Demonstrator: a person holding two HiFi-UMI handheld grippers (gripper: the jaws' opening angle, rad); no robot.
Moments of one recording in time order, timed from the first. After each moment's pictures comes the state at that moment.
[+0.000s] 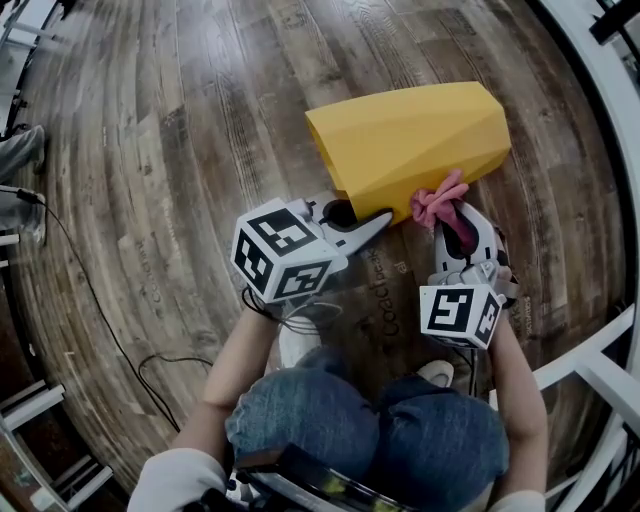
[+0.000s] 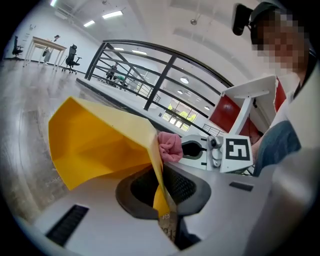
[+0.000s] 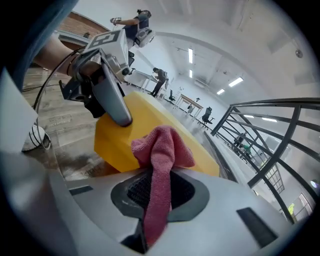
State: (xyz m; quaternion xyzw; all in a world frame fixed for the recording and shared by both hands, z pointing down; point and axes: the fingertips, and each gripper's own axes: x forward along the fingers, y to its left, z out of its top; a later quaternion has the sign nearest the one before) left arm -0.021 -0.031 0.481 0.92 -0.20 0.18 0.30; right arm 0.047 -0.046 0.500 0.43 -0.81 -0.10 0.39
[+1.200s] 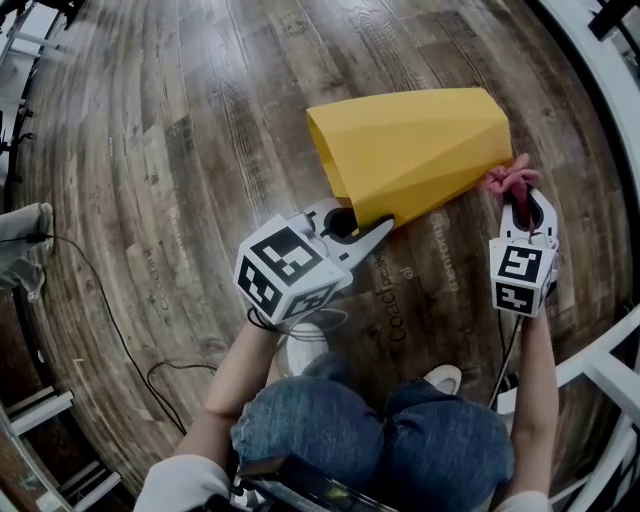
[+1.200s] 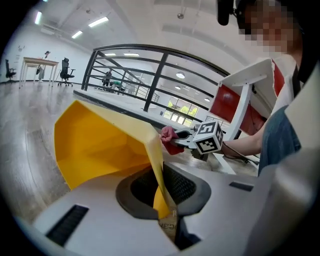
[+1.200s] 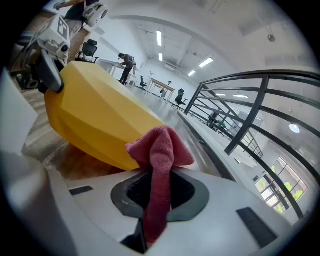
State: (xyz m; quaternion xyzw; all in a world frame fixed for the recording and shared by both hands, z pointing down) left arm -0.024 -0.030 0.472 0.93 -0.22 0.21 0.23; right arm 0.172 -0.097 0.514 0.58 -0.72 -0.01 0.39
